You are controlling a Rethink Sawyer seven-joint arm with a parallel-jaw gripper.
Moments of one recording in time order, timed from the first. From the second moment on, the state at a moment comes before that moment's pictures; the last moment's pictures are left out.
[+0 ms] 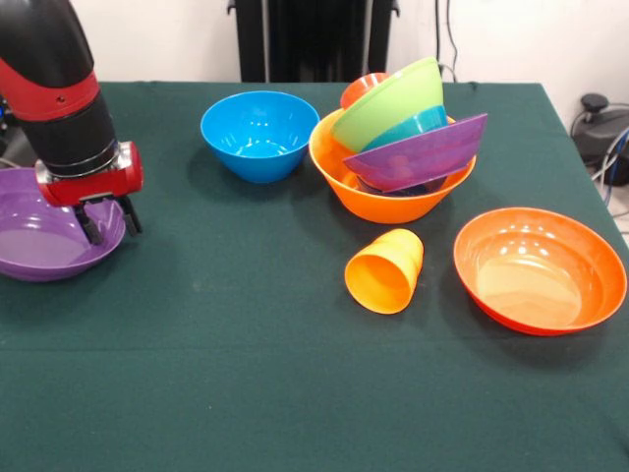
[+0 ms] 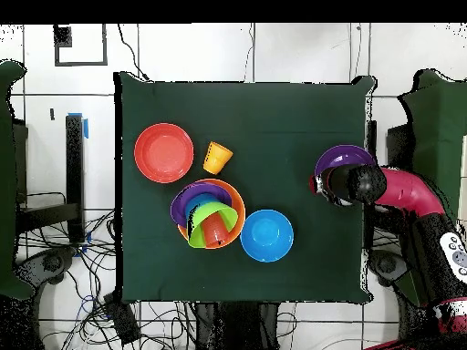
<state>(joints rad) -1.05 -0.30 0.69 1.37 -0.80 0.86 1.40</state>
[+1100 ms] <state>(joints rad) -0.98 -0.44 0.67 1.37 -0.80 0.87 1.40</state>
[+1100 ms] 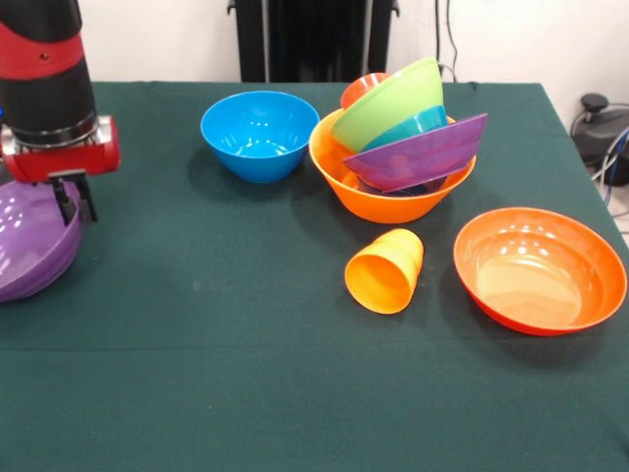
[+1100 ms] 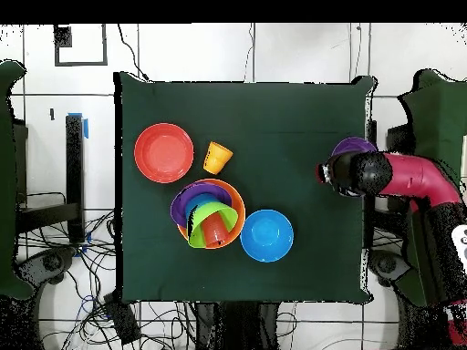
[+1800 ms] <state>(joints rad) -0.90 -0.69 0.67 1.48 -0.67 0.99 1.40</state>
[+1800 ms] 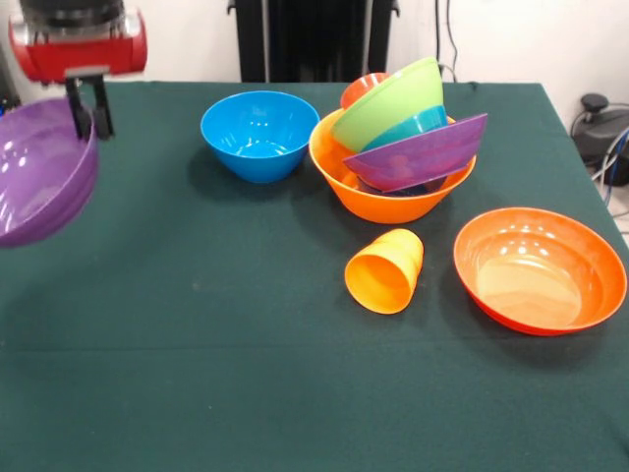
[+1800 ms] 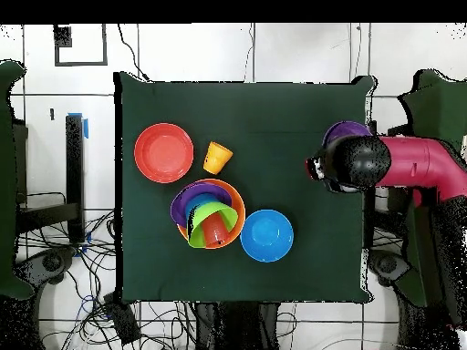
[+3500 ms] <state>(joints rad) -0.84 -1.06 0.63 1.91 -0.50 0.97 1.41</state>
